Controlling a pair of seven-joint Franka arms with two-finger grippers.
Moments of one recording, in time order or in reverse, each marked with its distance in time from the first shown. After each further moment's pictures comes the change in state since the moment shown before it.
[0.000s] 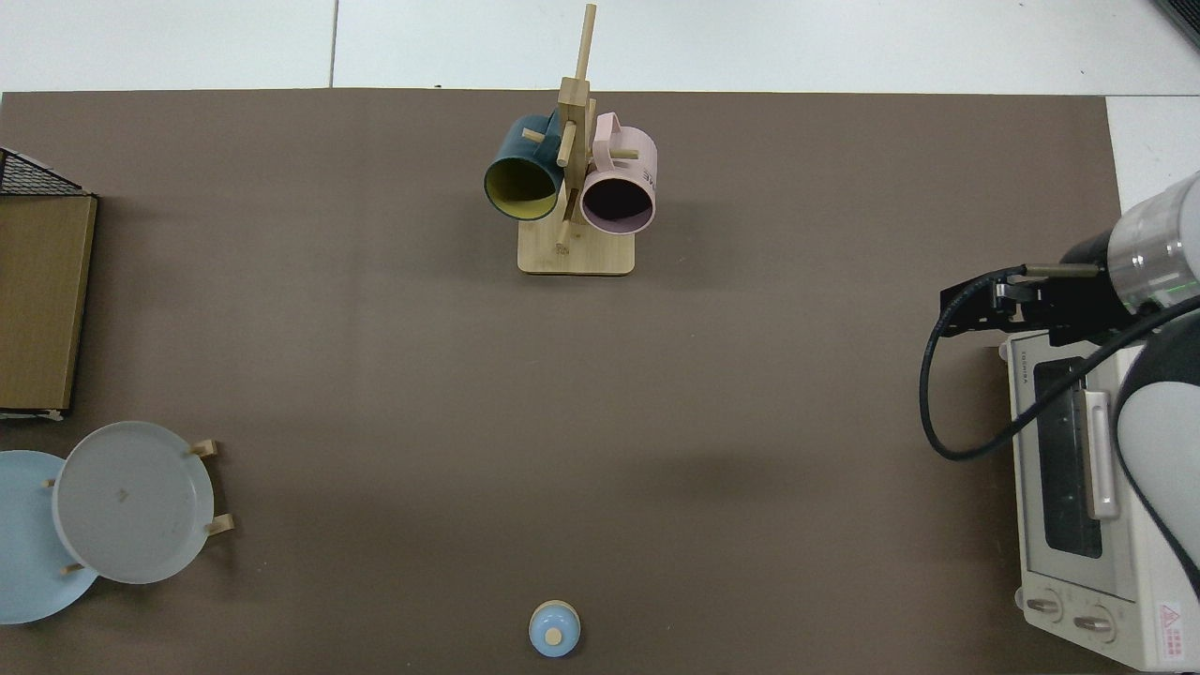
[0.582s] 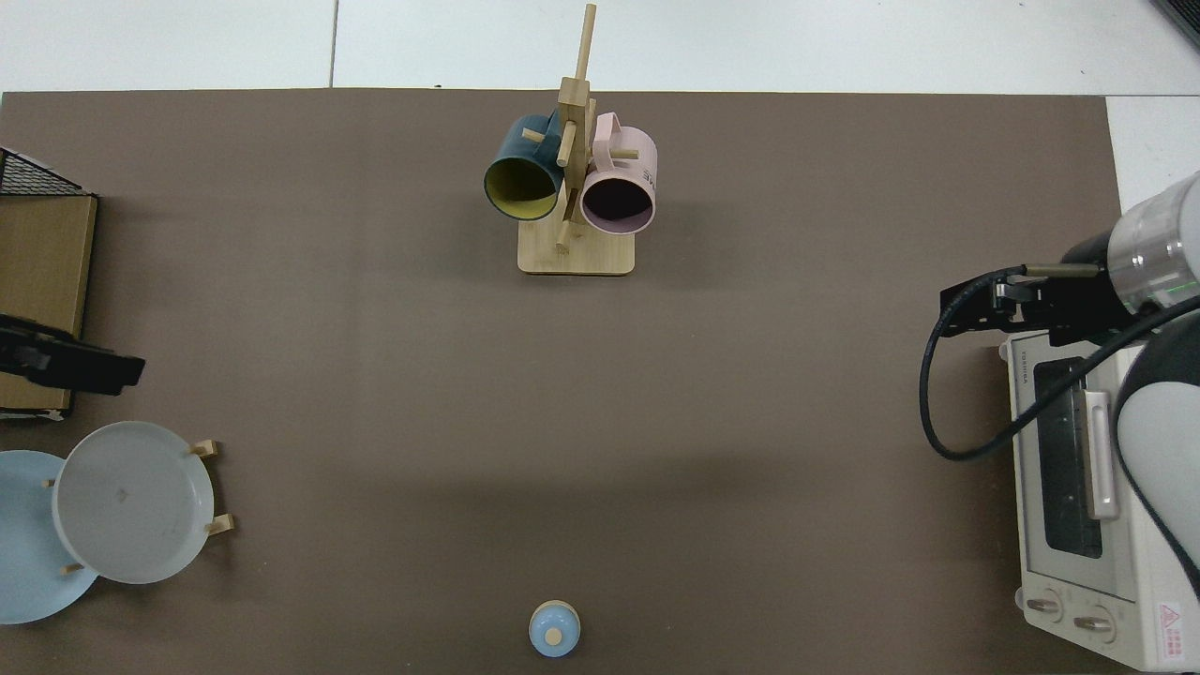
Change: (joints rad) left arm -0.107 -0.056 -0.150 -0.012 -0.256 -0.220 -1.010; right arm 0.000 0.000 0.000 0.000 0.000 0.000 0.000
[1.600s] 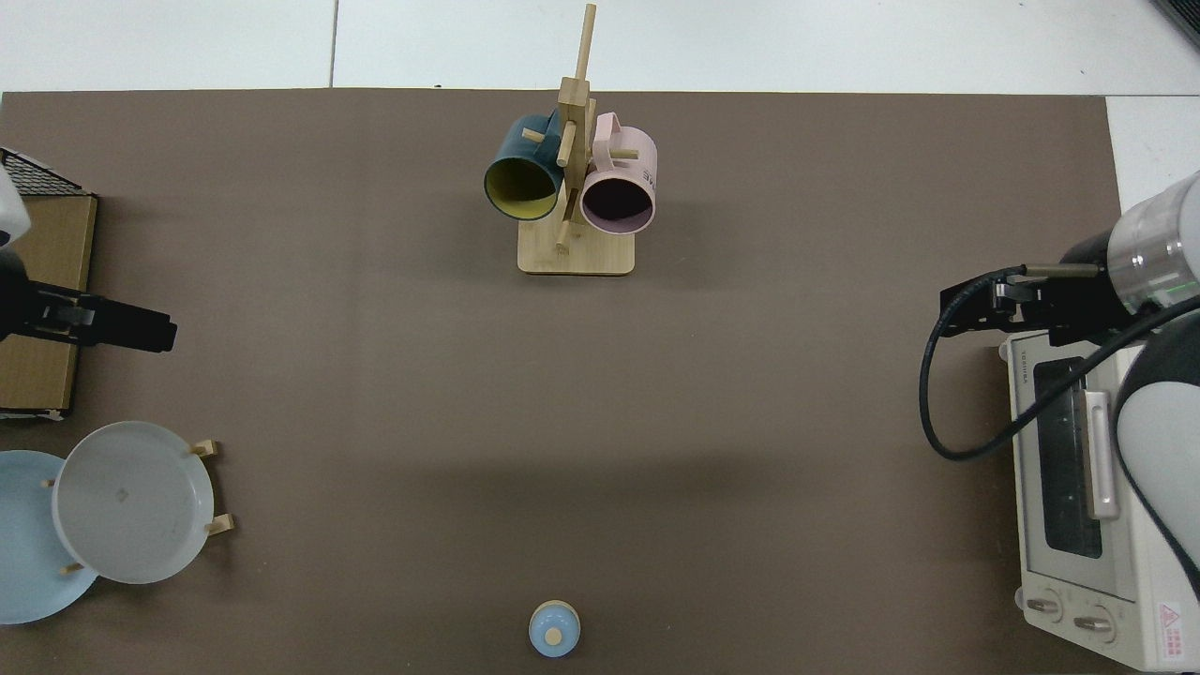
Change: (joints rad) left arm -0.009 0.046 -0.021 0.054 -0.002 0.008 -0.170; right arm 0.000 0.000 0.000 0.000 0.000 0.000 0.000
